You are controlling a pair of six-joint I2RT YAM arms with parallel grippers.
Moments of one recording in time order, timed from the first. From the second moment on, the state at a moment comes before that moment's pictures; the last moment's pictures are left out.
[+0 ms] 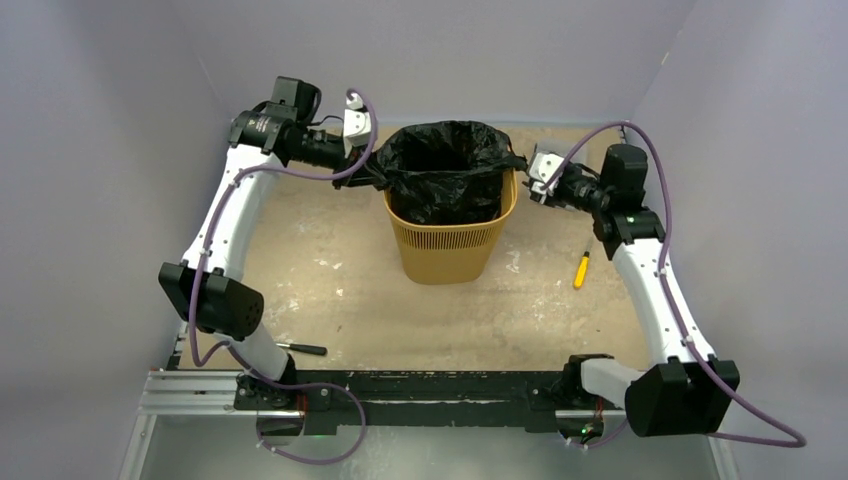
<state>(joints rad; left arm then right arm) -0.23 1.67 1.90 -1.15 1.07 0.93 0.03 1.14 1.08 -0.30 -0.75 -0.96</state>
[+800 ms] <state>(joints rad) -0.33 1.53 1.78 -1.01 1.01 0.82 0.04 1.21 1.11 -0.23 -0.86 -1.08</state>
